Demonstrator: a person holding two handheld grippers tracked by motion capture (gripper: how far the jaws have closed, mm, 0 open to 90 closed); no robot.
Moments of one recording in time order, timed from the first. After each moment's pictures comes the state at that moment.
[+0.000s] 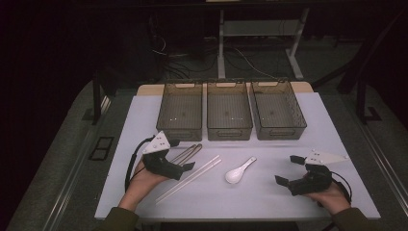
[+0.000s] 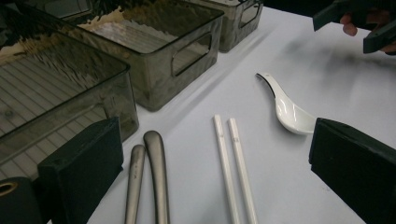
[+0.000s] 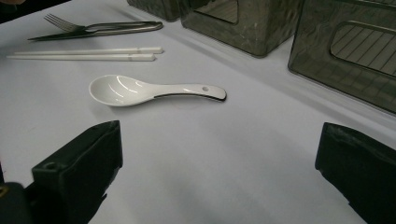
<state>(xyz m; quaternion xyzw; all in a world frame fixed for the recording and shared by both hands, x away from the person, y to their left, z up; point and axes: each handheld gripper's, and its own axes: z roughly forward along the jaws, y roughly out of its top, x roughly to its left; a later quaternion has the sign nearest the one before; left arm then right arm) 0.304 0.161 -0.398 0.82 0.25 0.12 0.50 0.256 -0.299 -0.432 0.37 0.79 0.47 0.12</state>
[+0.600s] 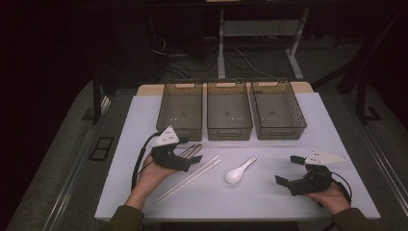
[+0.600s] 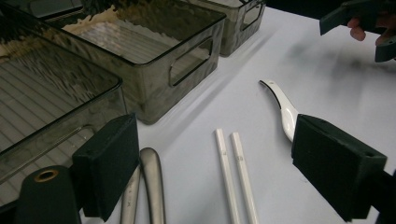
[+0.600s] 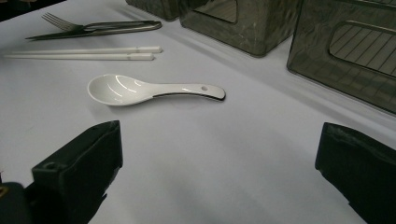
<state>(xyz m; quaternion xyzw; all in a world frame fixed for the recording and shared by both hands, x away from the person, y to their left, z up) 0.322 0.139 -0.401 0.82 0.25 0.11 0.50 0.256 -0.299 -0.433 0.37 0.79 0.47 0.12</state>
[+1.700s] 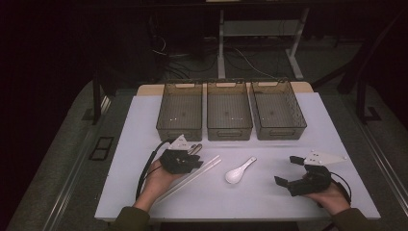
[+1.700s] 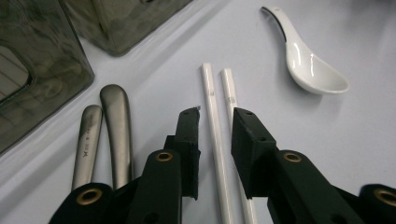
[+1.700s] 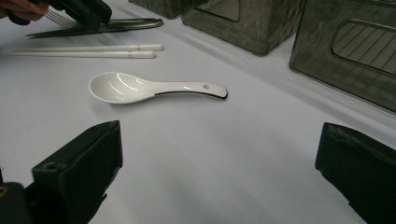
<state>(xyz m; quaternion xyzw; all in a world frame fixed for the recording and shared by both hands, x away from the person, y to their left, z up) 0.320 0.123 -0.427 0.88 0.27 0.06 0.40 0.256 -0.297 -0.433 0.36 0.80 0.47 0.12</state>
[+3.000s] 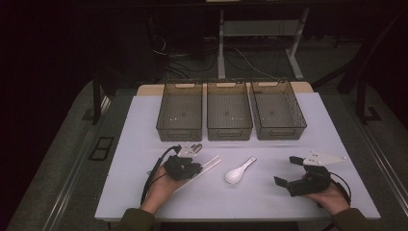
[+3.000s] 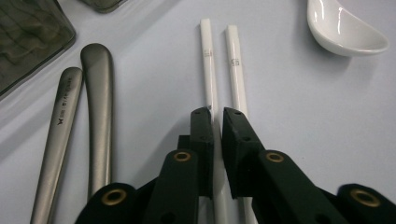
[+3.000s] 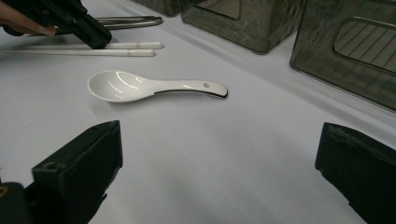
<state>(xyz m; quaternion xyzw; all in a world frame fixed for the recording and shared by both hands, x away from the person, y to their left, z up) 0.309 0.111 -0.443 0.89 0.28 0.08 0.34 0.255 -0.296 -0.433 0.36 0.80 0.47 0.12</state>
